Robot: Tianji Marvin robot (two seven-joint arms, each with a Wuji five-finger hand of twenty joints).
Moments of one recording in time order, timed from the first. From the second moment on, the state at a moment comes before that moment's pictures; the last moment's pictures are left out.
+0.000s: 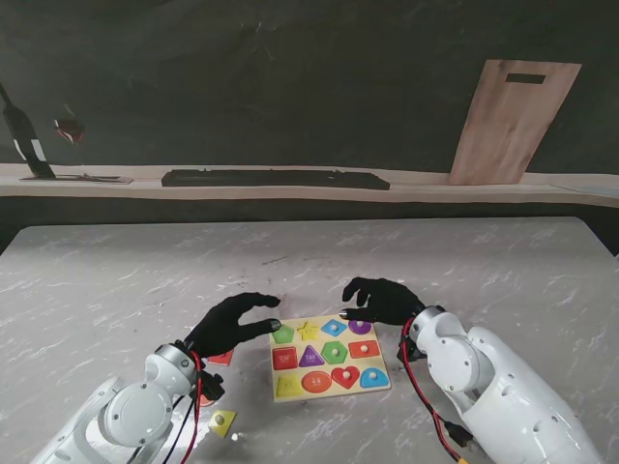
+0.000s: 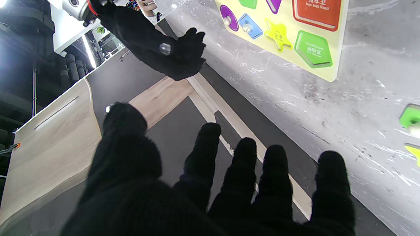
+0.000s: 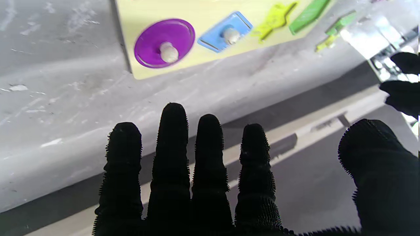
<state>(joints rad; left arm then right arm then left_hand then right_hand) 1.65 -1.12 -1.19 -1.70 0.34 -0.10 -0.04 -1.34 -1.09 1.09 -1.36 -0.59 -0.12 0.06 0.83 -0.19 -0.01 -0.09 0.56 0.18 0.29 0.35 0.44 0.27 0.24 0.38 0.29 0.23 0.25 0.48 0.01 0.46 0.65 0.45 0.17 -0.44 0.76 -0.09 0.34 -0.15 0.87 0.49 0.58 0.02 0.88 0.43 0.68 0.07 0.69 0.55 0.26 0.24 1.11 0.55</state>
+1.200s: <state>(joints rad) 1.82 -1.08 -1.36 -1.88 0.67 -0.15 -0.16 -1.65 -1.11 1.29 -1.60 -0.31 -0.36 0.02 0.87 -0.26 -0.01 -0.09 0.53 0.18 0.30 0.35 0.51 0.27 0.27 0.41 0.34 0.23 0.34 0.56 0.05 0.46 0.85 0.55 0.19 -0.56 0.75 -0.08 0.23 -0.15 0.85 0.48 0.45 0.01 0.78 0.39 0.60 0.05 0.42 0.41 0.22 0.19 0.92 0.36</state>
